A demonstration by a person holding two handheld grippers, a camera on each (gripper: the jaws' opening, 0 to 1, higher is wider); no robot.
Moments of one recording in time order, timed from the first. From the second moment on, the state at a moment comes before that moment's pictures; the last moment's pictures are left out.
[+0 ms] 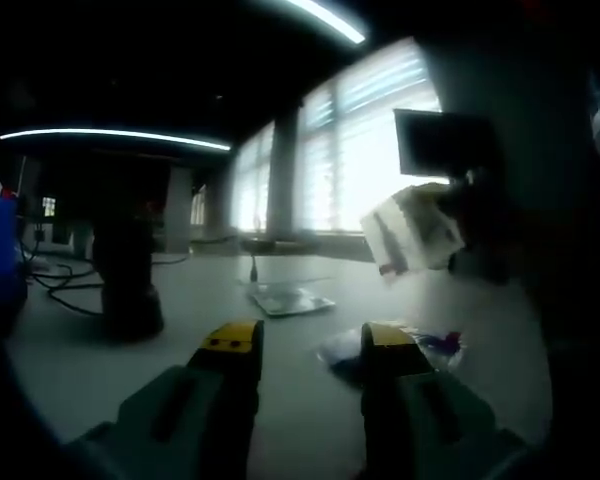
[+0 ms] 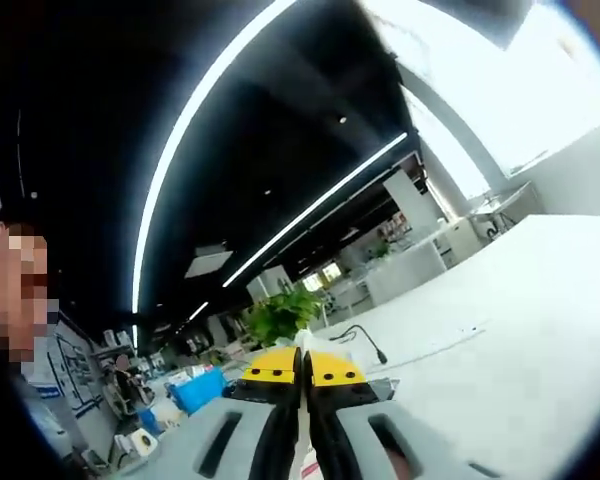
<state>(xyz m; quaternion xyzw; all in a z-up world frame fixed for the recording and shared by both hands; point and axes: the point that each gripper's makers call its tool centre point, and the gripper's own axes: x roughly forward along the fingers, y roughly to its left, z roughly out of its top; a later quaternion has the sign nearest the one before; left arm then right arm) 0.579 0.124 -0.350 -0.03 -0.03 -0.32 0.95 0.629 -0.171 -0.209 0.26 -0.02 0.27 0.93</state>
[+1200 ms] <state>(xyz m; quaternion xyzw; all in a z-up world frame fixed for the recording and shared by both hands) 0.581 0.127 -0.352 -0.02 -0.02 -0.32 0.95 0.686 -0.112 -0.173 0.27 -0.08 0.27 0.92</state>
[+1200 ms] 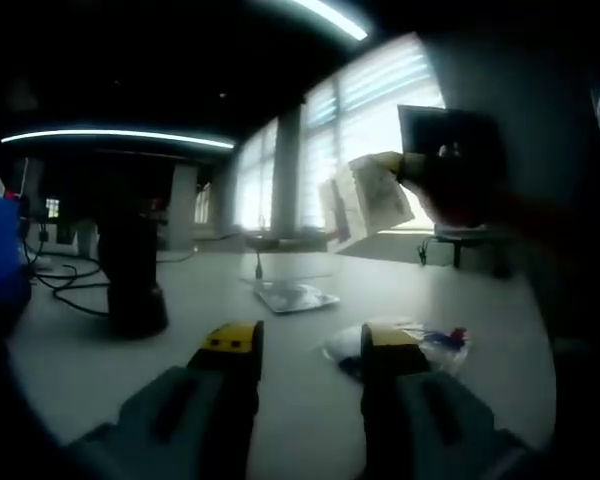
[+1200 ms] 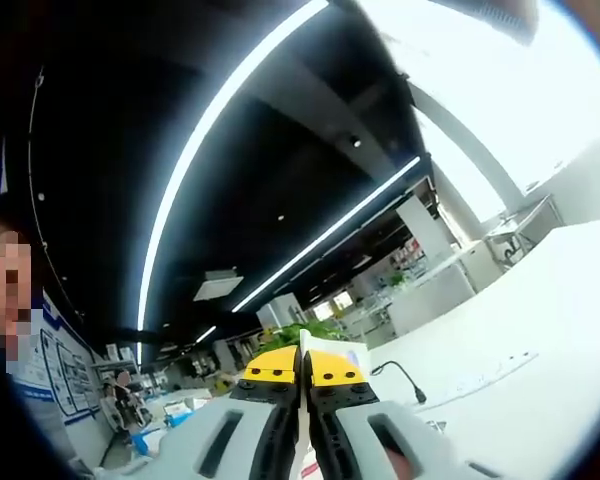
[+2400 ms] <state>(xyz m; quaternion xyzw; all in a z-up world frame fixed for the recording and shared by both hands) 0.581 0.127 -0.353 -0.01 -0.02 -0.31 0.95 0.746 -0.031 -0.177 0.26 -0.11 0.26 0.92</state>
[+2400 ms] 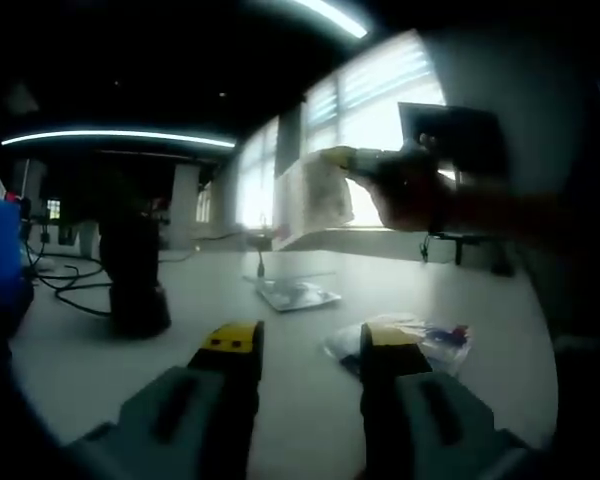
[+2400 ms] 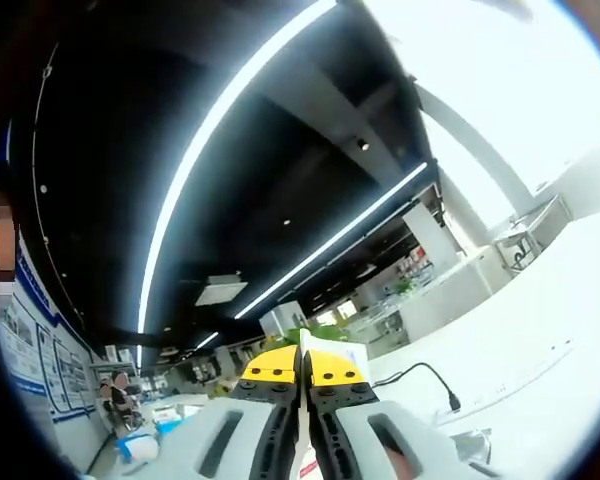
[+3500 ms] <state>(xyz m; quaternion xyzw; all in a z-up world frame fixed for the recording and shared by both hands) 0.580 0.126 -0.354 -0.02 -0.02 -0.32 0.95 0.779 0.032 -0.198 0.23 -0.12 0.25 0.93</state>
